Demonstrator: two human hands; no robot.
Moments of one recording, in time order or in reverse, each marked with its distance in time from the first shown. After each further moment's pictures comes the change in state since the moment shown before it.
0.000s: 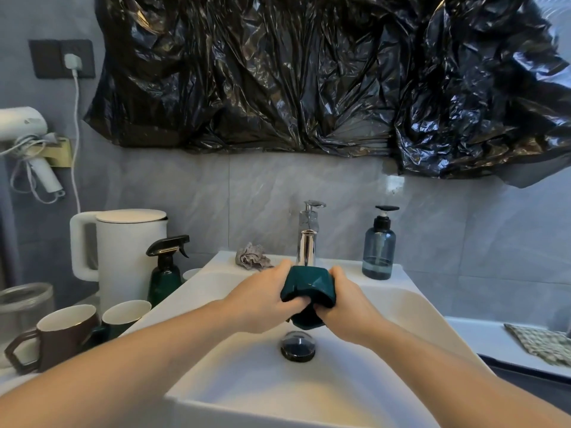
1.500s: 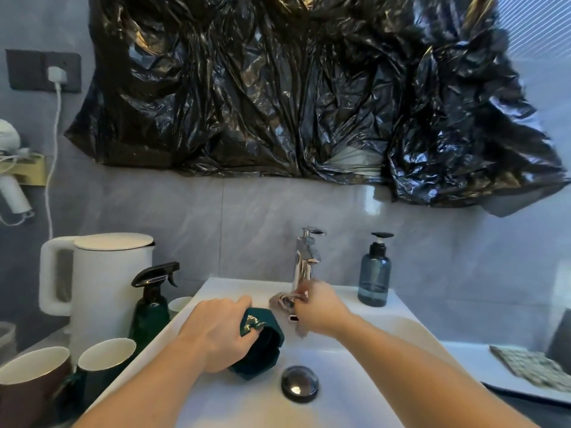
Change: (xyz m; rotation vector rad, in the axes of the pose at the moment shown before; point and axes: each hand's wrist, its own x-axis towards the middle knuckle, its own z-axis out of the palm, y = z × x) left_hand -0.019 -0.064 -0.023 0.421 0.073 -0.086; right_hand 0.078 -0.030 0.022 -0.251 -0.005 0.110
